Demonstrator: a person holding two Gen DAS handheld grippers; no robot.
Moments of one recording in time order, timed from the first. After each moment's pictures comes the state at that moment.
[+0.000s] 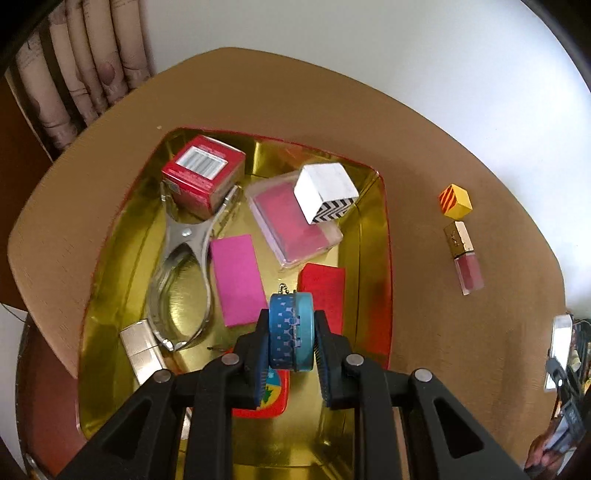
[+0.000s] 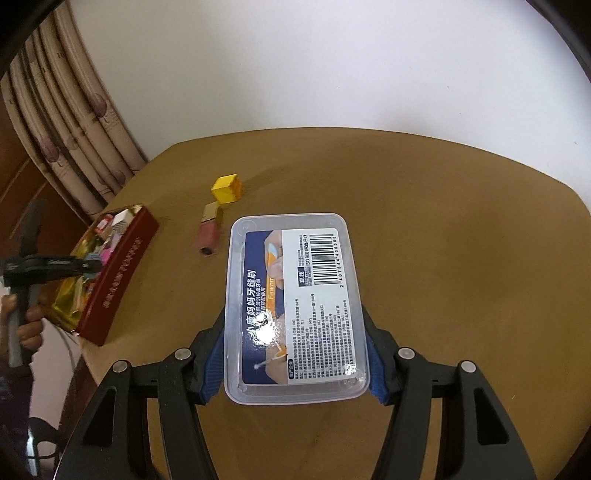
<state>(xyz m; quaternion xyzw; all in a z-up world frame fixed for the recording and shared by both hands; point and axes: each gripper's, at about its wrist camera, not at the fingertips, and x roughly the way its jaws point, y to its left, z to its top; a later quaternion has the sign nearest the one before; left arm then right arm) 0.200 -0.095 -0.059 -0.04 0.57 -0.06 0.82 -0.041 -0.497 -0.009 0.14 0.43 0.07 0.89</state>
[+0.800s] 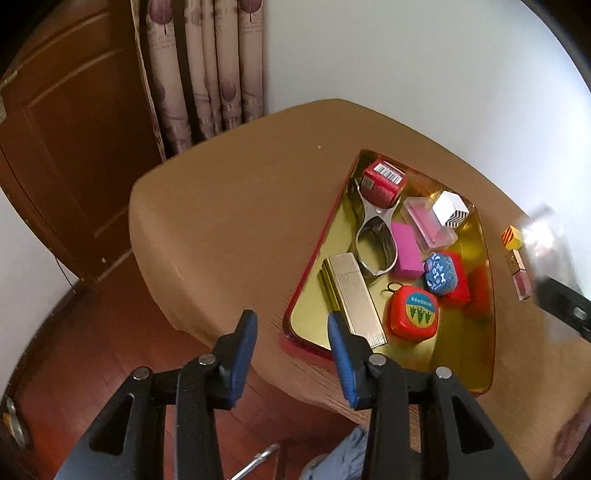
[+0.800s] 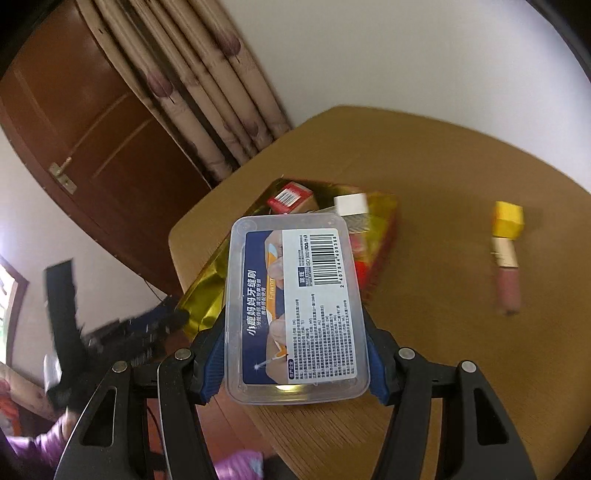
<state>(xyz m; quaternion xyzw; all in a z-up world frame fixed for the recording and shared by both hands) 0.078 0.011 -0.033 -0.06 0.46 0.09 0.88 0.045 -0.240 0.046 0.10 0.45 0.28 0.84</state>
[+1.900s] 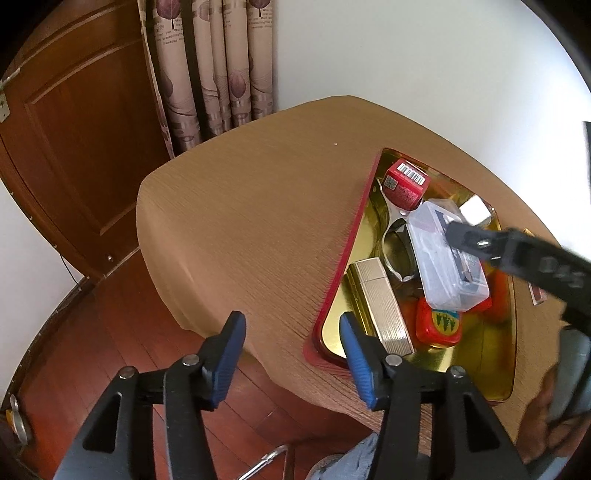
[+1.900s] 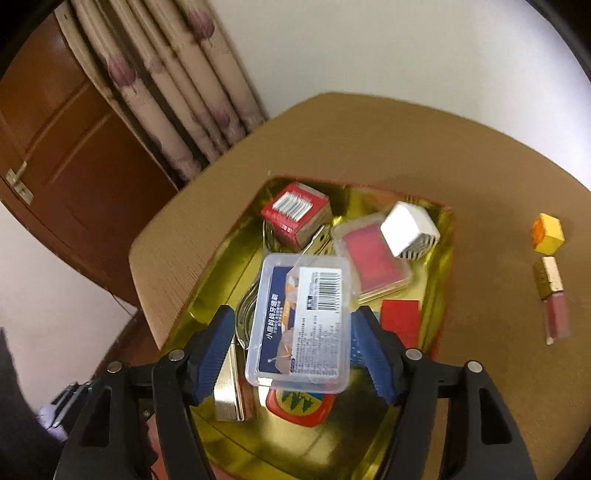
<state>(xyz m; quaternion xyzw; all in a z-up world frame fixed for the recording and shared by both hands) 0.084 0.019 -0.040 -0.06 0.47 0.11 0.88 0.099 -0.182 0.023 0.09 0.45 0.21 0.86</state>
